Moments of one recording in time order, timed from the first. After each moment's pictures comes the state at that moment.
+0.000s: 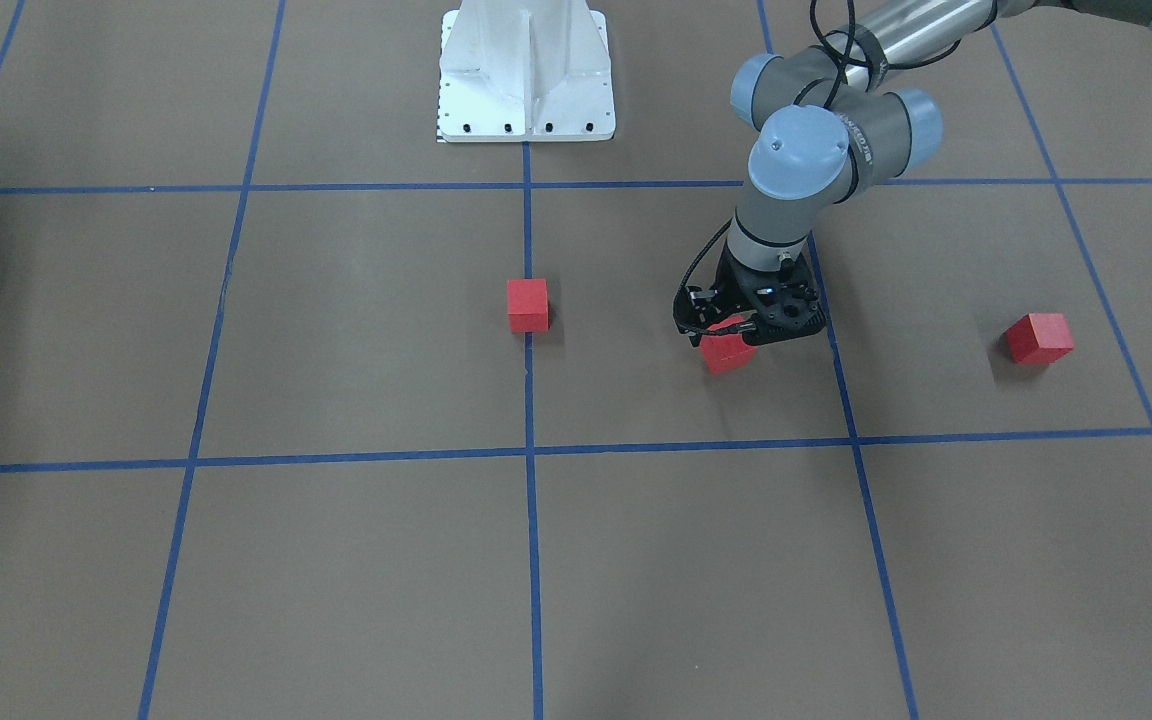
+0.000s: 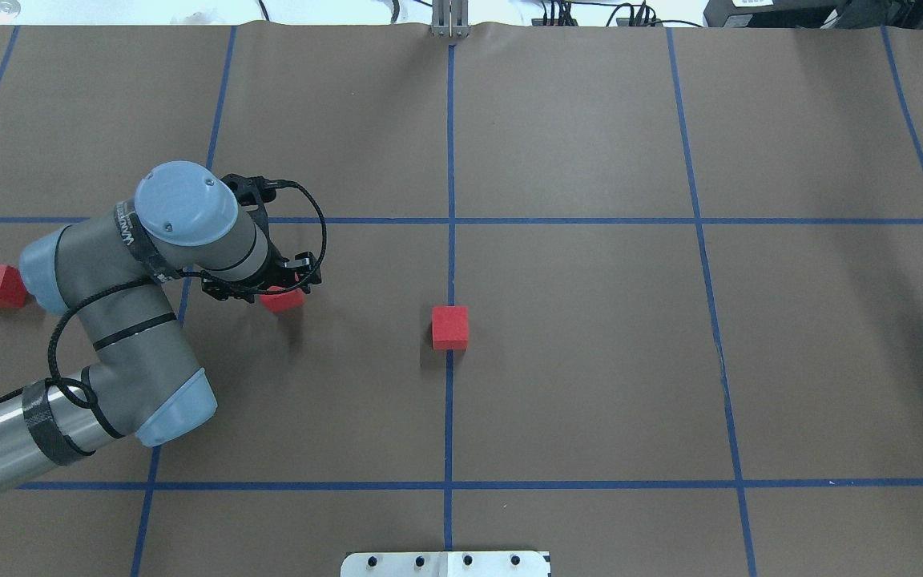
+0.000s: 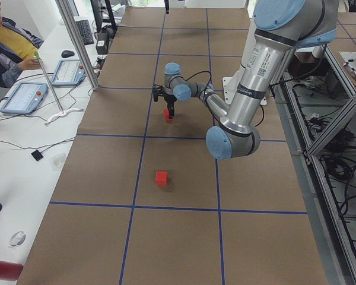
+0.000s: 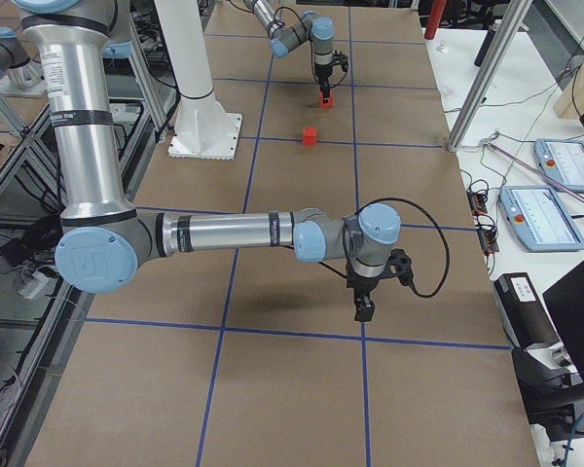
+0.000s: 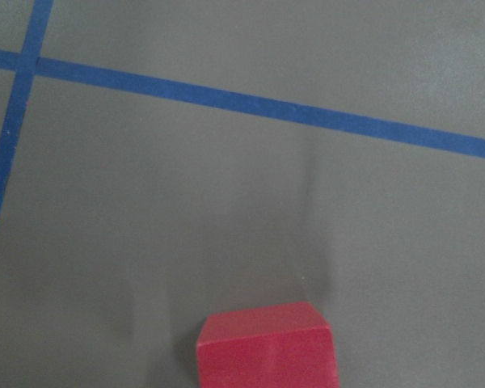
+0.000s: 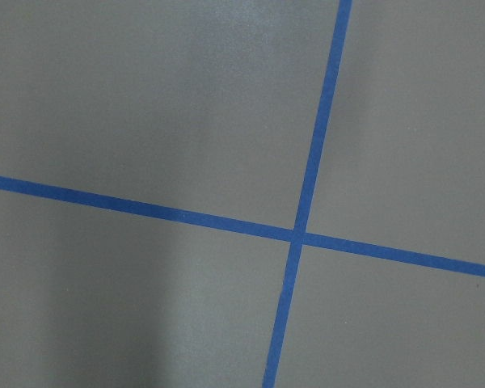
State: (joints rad) left arm -0.62 -2.03 -1.66 -1.74 -1.90 -1.30; right arm 1.42 -1.46 1.53 -1.53 2.24 0.01
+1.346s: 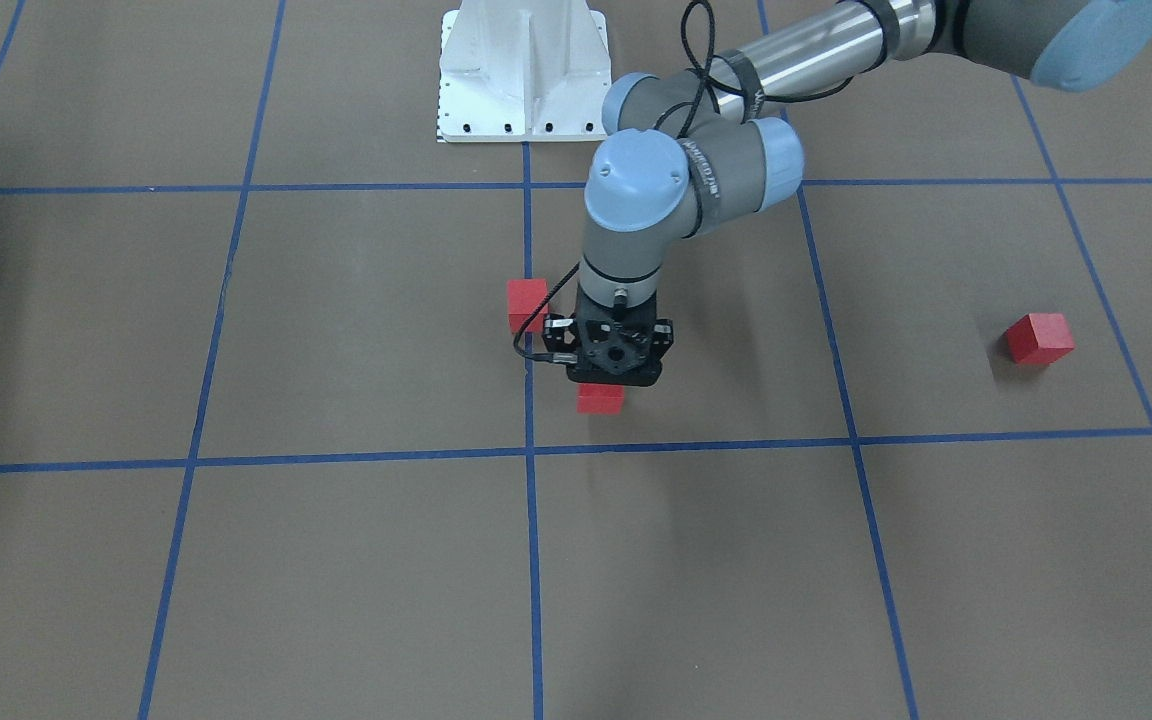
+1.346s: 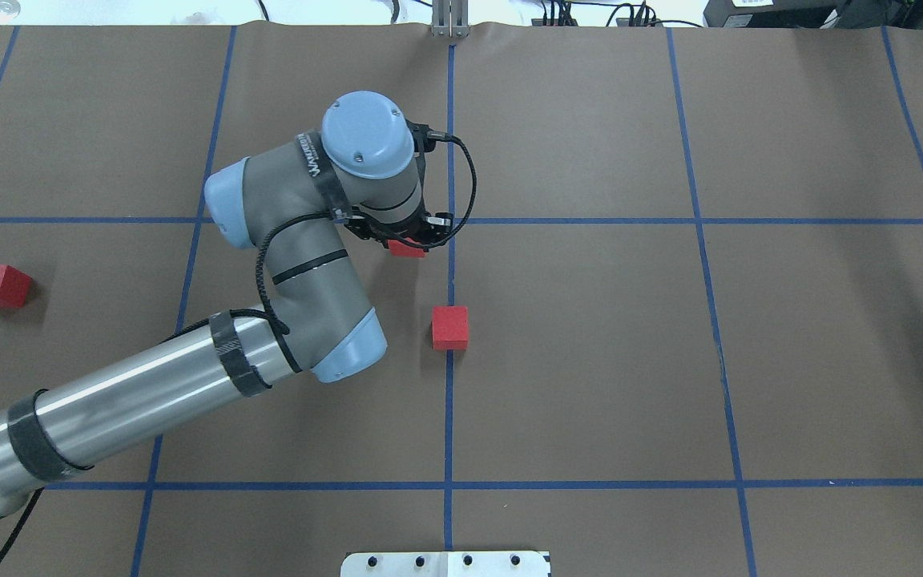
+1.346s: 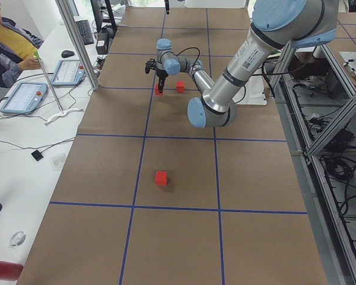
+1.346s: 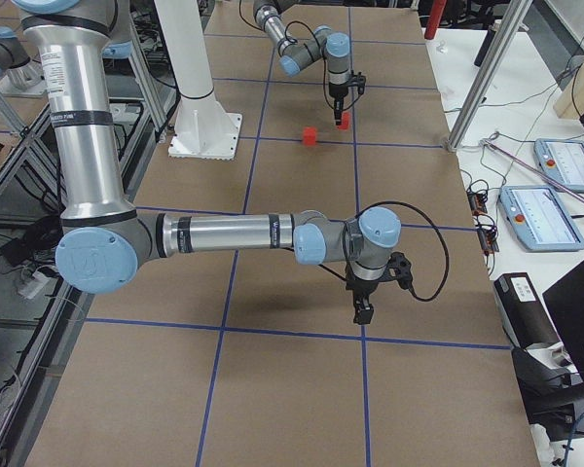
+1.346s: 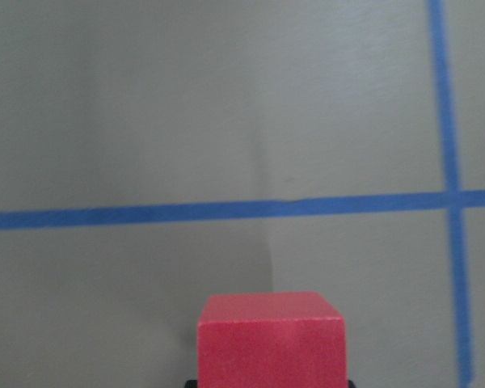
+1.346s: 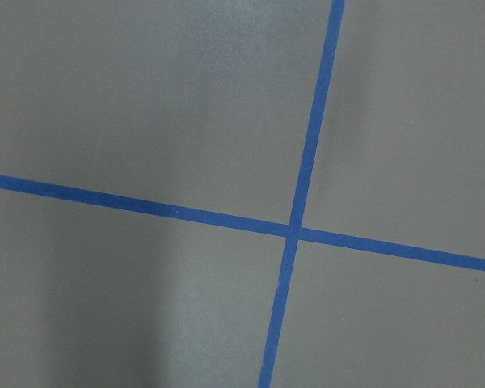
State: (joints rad) left arm -0.59 -2.47 -1.33 -1.70 -1.87 -1.05; right arm 1.42 -1.46 1.52 -1.53 2.24 0.01
